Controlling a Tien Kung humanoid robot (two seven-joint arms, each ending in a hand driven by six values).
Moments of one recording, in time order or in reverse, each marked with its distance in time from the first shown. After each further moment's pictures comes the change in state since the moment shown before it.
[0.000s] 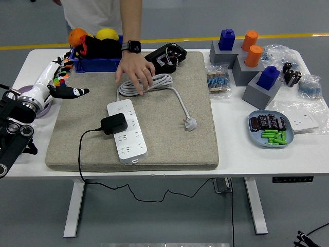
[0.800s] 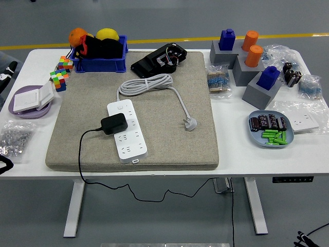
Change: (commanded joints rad) left arm 0.171 -0.070 -0.361 0.029 -0.091 0.144 -0.210; right arm -0.003 0.000 -0.002 0.002 0.004 0.003 0.001
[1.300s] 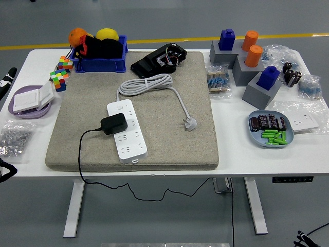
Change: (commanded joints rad) left arm 0.034 -0.042 -0.035 -0.032 -0.060 -0.008 -0.074; right arm 0.000 0.001 0.000 0.000 0.002 0.001 -0.001
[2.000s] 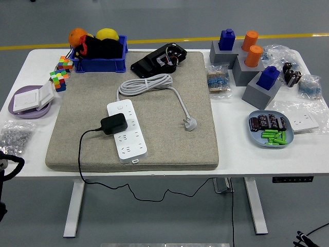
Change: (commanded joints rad) left arm -0.002 -0.012 0.011 -0.054 -0.623 -0.060 -0.363; right arm -0.001 0.001 -0.003 0.000 0.004 -0.001 0.002
